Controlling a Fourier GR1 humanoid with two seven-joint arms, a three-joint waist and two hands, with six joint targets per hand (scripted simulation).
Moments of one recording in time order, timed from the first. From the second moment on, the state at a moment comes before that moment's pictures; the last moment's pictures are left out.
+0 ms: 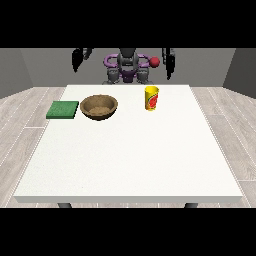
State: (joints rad) left arm 0.00 0.09 -0.02 -1.54 0.00 0.02 -0.02; right arm 0.01 -0.09 -0.03 -1.60 0.01 0.00 0.00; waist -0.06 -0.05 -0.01
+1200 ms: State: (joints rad) left arm -0.15 0.15 0.18 -1.59 0.17 -0.07 -0.08; right arm -0.04 -0.22 -0.23 -1.62 -0.22 0.23 -0.05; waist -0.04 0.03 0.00
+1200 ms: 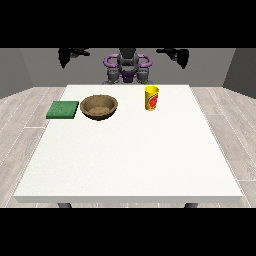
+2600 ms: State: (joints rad) left arm -0.43 0.06 0.24 -0.72 0.03 0.09 -0.81; right arm -0.15 -0.24 -0.25 -1.45 -0.19 0.31 -0.25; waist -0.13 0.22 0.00
